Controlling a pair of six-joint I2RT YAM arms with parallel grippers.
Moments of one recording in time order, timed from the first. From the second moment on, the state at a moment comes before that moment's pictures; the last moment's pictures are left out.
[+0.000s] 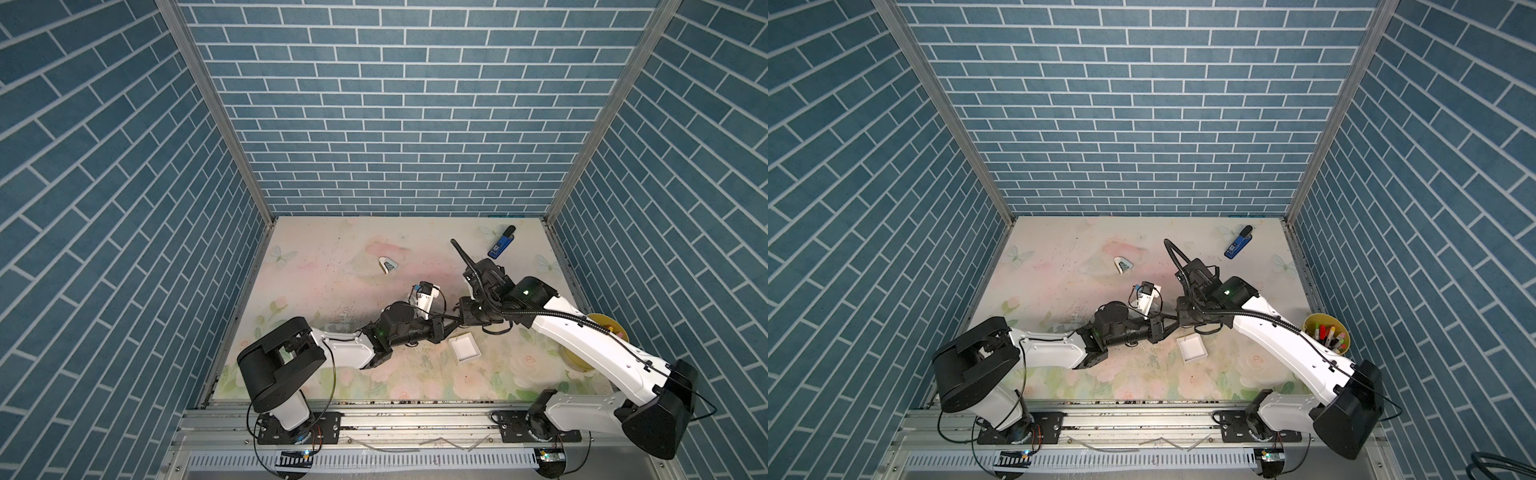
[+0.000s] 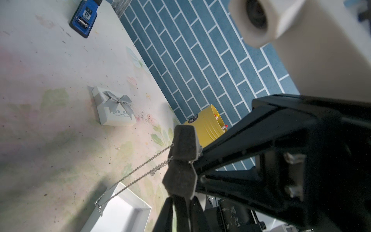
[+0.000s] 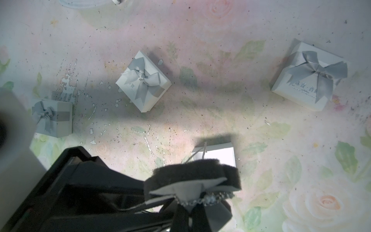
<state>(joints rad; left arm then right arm) -0.97 1.63 0.66 0.83 0.31 -0.88 0.79 1.26 1.17 -1.03 0.03 0.61</state>
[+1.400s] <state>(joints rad) -0.98 1.59 0.51 0.96 0.19 -0.53 0.78 1.08 1.16 -1.05 0.08 0.58</state>
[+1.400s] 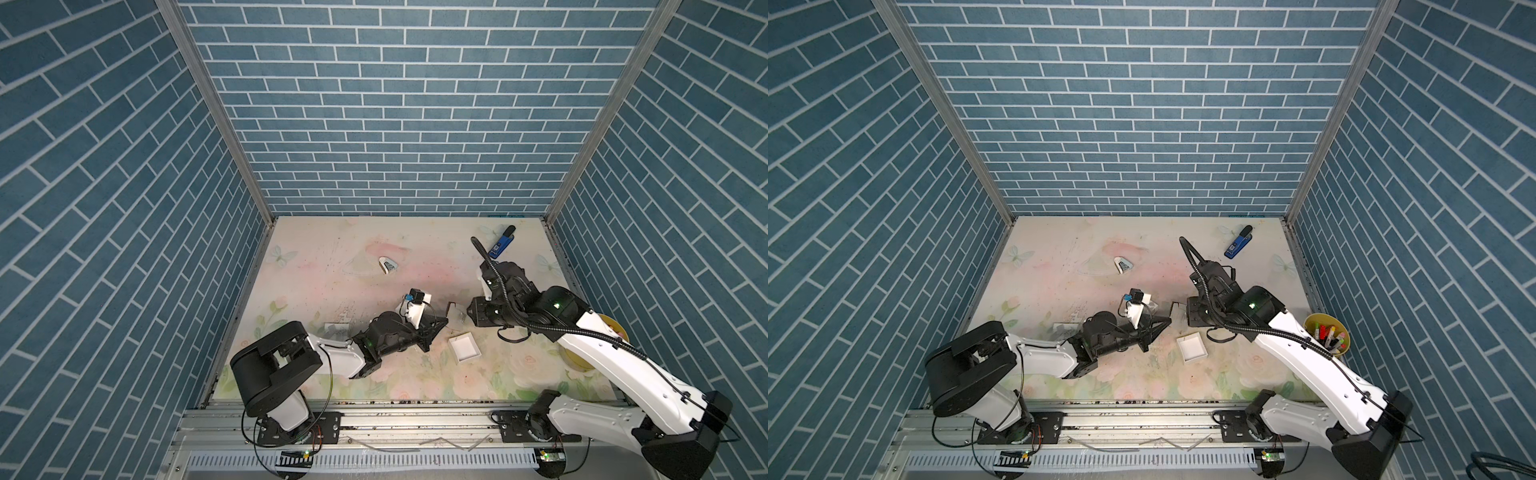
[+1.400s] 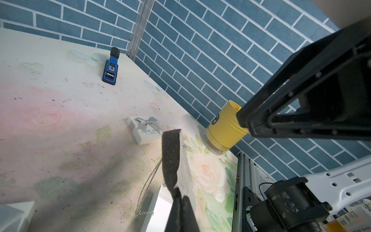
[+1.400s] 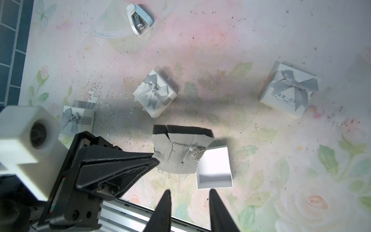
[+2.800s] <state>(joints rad) -0.98 1.11 0.67 0.52 0.22 -0.31 0.78 0.74 0.80 -0.52 -0.15 0.10</state>
